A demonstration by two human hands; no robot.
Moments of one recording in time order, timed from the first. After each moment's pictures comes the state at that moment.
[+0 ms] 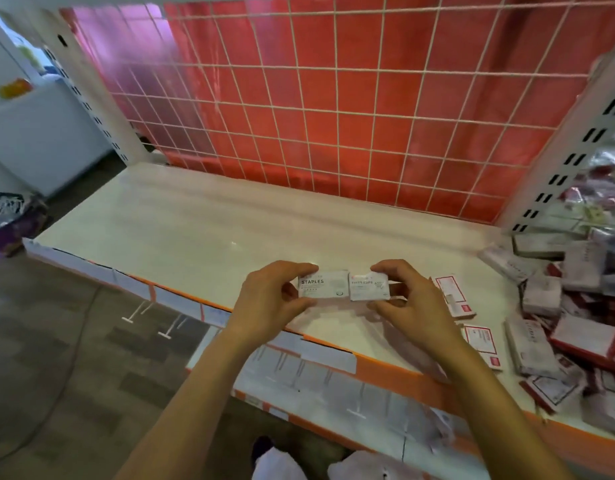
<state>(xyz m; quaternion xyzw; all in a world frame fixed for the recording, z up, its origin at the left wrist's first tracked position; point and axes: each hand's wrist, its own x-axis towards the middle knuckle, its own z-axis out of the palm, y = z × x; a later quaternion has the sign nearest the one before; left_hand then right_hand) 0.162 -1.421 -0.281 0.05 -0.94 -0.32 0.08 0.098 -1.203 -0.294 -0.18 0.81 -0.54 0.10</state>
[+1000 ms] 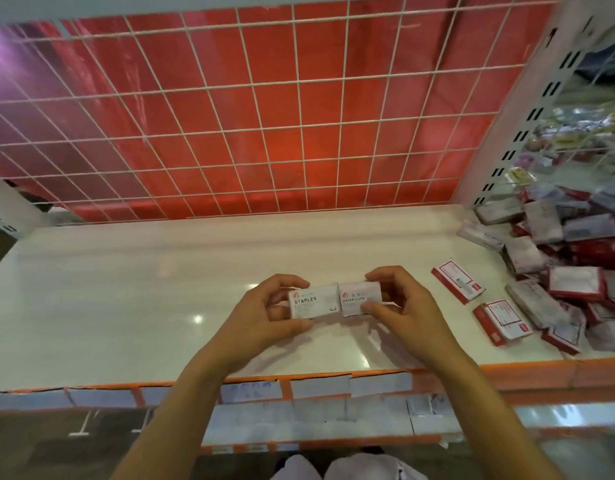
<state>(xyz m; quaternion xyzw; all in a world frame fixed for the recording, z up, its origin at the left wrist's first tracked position) 0.113 -1.512 -0.282 -0.04 -0.74 -0.64 -0.20 0.118 -1.277 -0.292 -0.01 0.78 -0.63 0.04</state>
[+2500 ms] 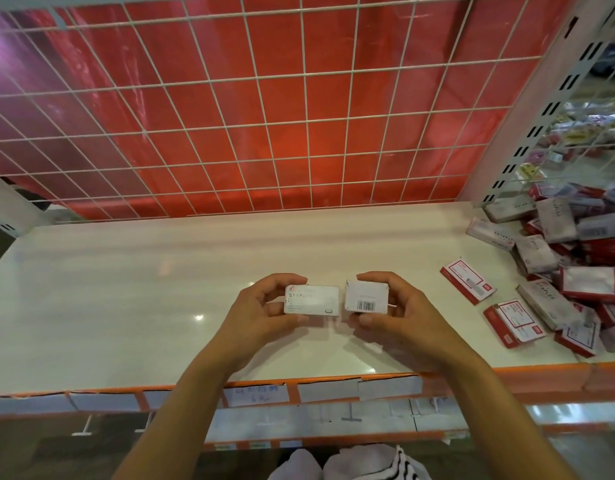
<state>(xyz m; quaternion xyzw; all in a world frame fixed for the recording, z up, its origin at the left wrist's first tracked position) 0.106 -1.520 -0.290 0.00 -0.71 -0.68 -0.17 0.114 -1.283 -0.298 0.02 0.66 -0.72 0.19</state>
